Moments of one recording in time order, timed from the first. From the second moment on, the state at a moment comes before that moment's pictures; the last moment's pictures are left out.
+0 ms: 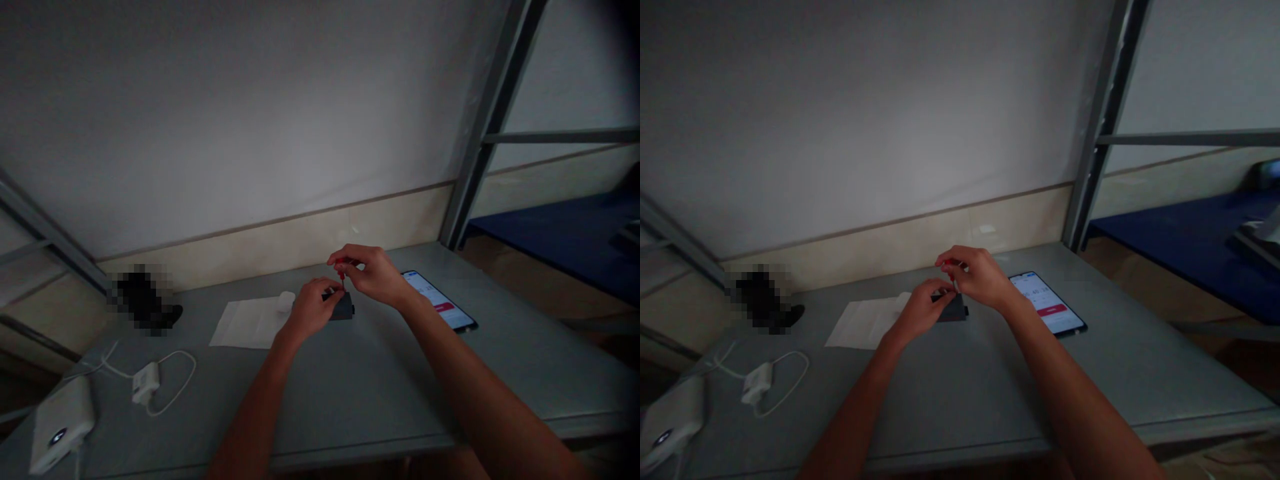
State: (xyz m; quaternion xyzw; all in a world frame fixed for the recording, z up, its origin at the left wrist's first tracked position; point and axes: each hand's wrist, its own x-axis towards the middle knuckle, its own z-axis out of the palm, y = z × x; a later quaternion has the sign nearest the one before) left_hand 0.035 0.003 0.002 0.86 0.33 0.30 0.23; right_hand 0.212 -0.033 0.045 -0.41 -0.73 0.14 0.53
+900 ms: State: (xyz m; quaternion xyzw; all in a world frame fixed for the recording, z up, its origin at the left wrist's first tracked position) left_hand 0.033 0.000 0.001 0.88 0.31 0.29 0.22; right_hand 0.226 -0.043 0.053 -0.36 -0.76 0.29 0.47
